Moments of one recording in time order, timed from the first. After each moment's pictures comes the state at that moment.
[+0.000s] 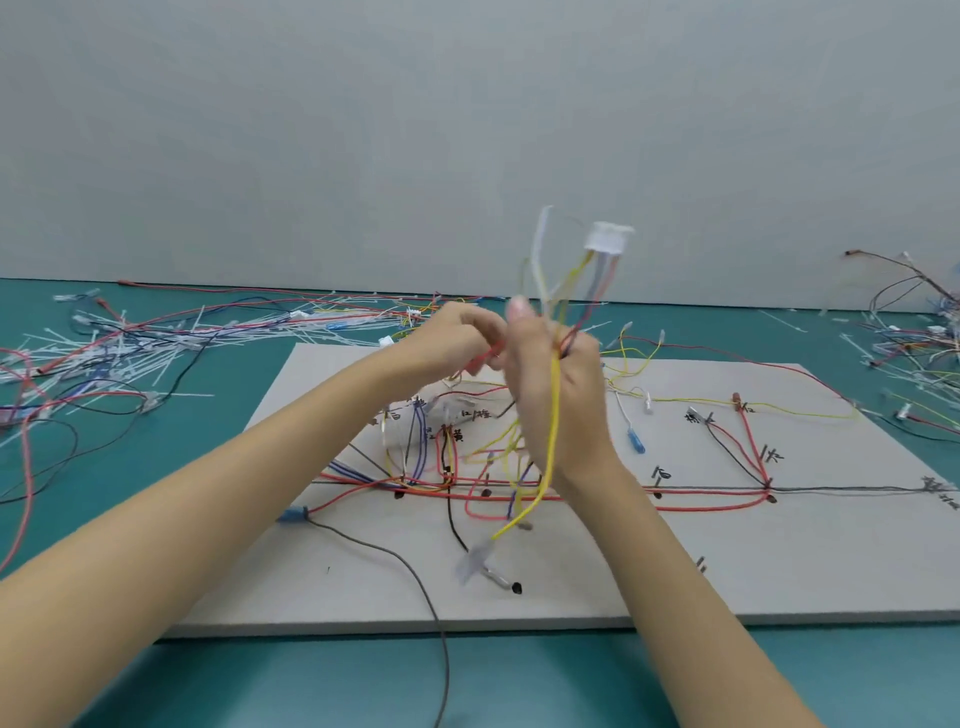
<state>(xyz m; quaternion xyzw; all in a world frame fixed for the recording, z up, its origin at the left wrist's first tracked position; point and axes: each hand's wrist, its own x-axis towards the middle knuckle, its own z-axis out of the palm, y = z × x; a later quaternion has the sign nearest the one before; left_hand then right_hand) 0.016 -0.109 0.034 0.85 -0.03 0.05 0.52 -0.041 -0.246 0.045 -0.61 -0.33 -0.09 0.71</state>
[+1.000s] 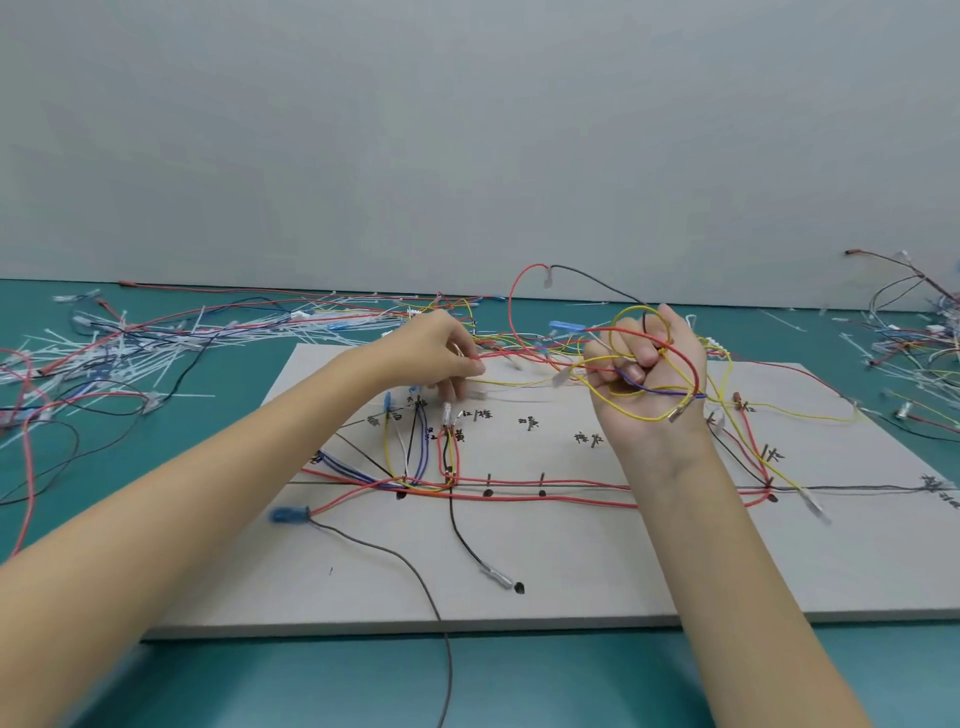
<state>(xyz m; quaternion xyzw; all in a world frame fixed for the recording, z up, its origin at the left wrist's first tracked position) 0.034 -0.074 0.017 0.93 -0.04 -0.02 0.35 0.013 -0.296 0.049 -0.22 -0.07 0.12 0.96</state>
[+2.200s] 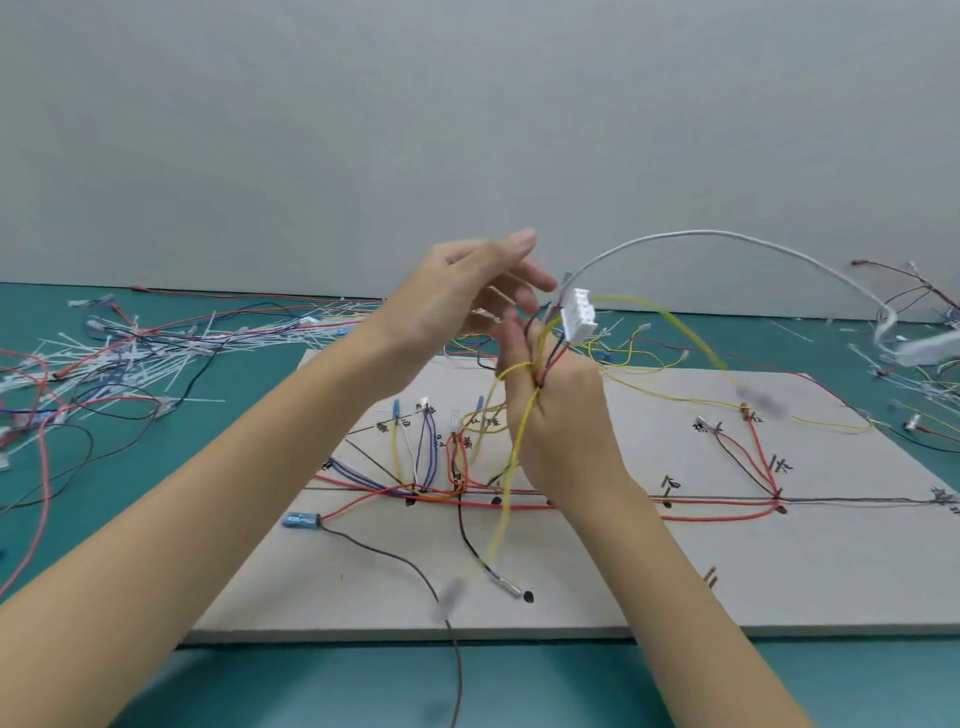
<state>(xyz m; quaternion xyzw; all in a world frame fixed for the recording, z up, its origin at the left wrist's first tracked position) -0.049 -0.127 0.101 0.74 -0.10 0.11 0.66 -0.038 -0.247 0.034 -0.77 -0.33 -0.25 0.49</state>
